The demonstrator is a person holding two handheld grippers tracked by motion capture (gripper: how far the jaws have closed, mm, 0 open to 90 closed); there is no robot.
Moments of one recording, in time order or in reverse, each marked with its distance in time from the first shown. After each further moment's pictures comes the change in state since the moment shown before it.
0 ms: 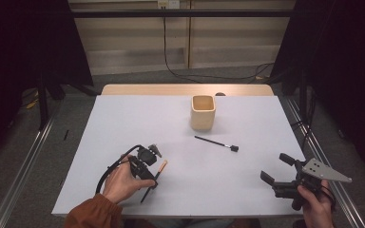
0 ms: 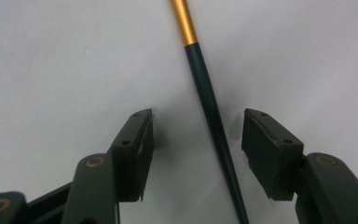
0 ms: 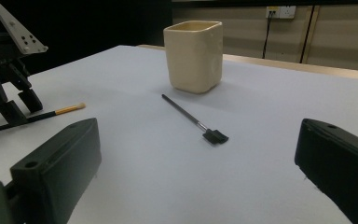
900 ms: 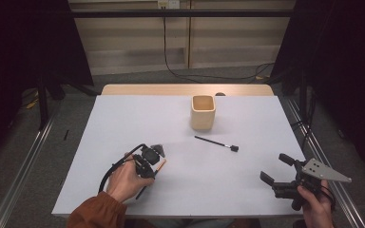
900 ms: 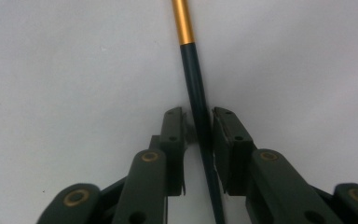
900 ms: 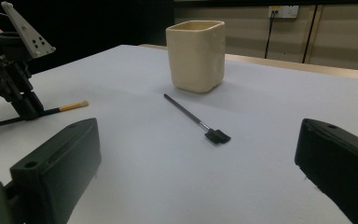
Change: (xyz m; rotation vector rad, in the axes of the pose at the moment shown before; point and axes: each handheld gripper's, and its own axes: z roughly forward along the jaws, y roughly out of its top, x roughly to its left) left arm -0.007 0.010 0.002 0.074 0.089 -0.006; right arm 0.000 0.000 0.000 0.003 0.009 -0.007
